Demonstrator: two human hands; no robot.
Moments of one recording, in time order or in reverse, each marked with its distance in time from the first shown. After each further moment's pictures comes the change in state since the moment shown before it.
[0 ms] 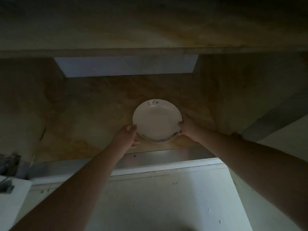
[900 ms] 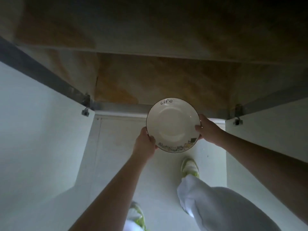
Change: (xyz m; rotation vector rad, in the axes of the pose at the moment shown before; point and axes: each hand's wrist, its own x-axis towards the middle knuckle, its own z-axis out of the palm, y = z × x) left_hand -0.263 -0.008 -0.036 0.005 0.094 -0.203; right_hand -0.232 -0.041 -0.014 -0.351 -0.346 0.140
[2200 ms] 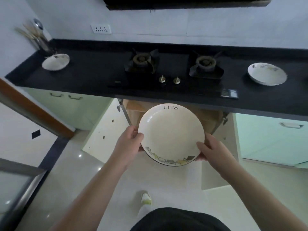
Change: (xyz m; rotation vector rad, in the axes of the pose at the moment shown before) left_hand -0.607 0.270 -0.226 -0.282 0.183 0.310; right_hand -0.674 -0.224 -0.126 0.132 0.181 -0.385
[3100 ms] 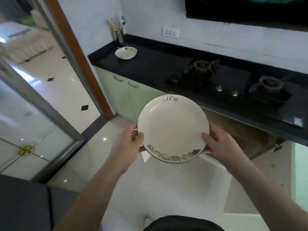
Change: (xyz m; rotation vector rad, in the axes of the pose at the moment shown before) left_hand -0.123 -0.036 -0.160 -0.145 0.282 0.118; right_hand -0.045 -0.110 0.128 -0.091 -0.221 -0.305
